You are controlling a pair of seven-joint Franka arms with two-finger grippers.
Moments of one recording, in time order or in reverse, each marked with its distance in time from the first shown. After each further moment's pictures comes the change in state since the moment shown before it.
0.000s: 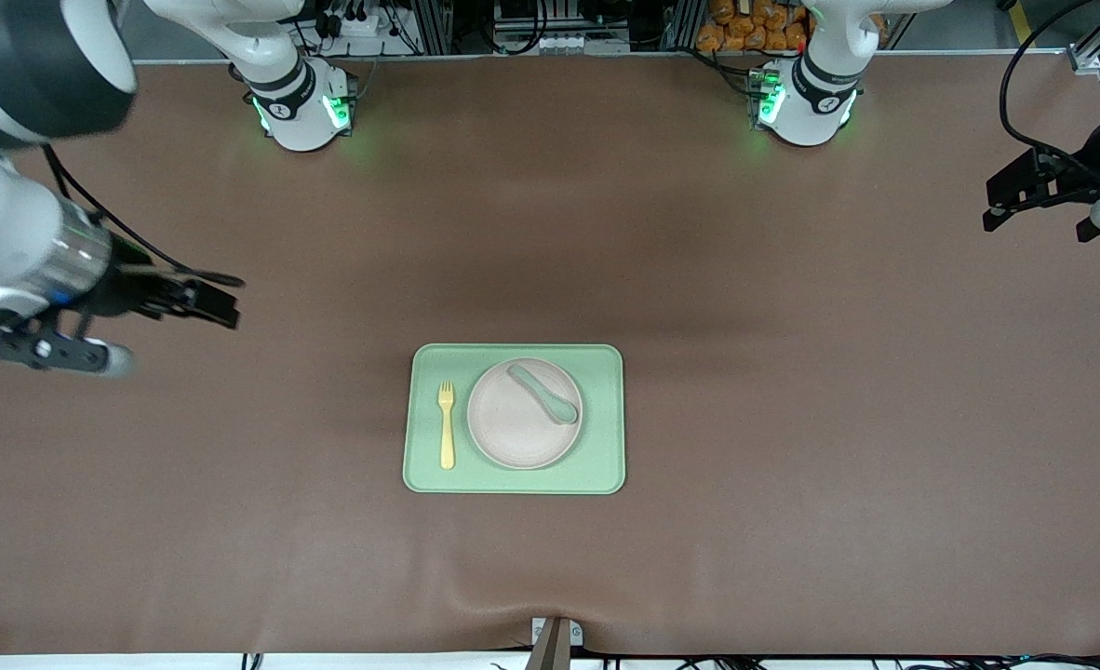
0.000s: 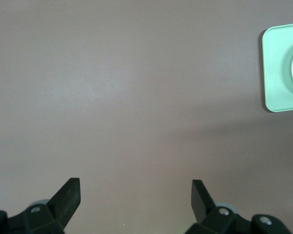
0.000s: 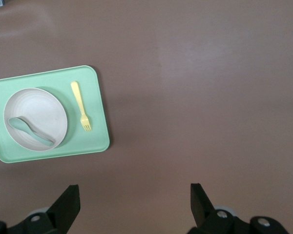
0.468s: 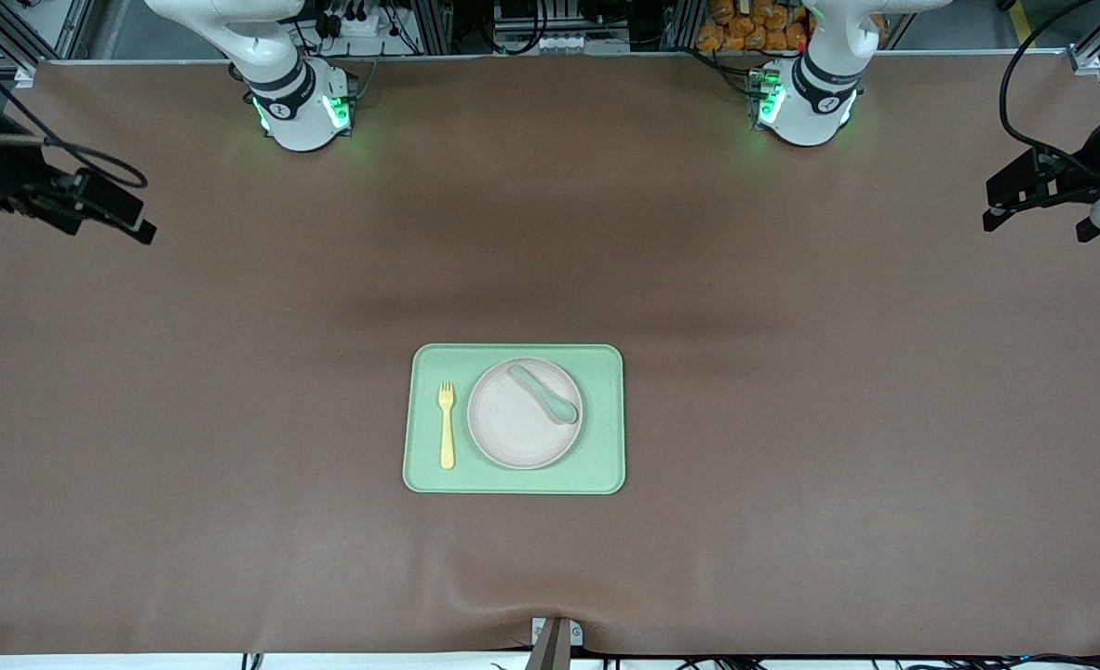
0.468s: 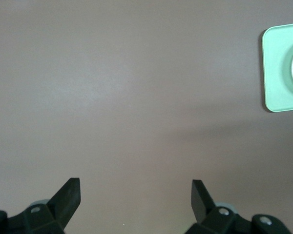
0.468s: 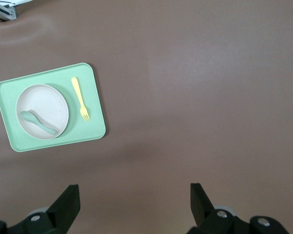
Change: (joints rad) left arm 0.000 0.000 0.000 0.000 0.000 0.000 0.000; right arm -0.004 -0.281 -0.107 -0.240 0.086 0.023 -0.057
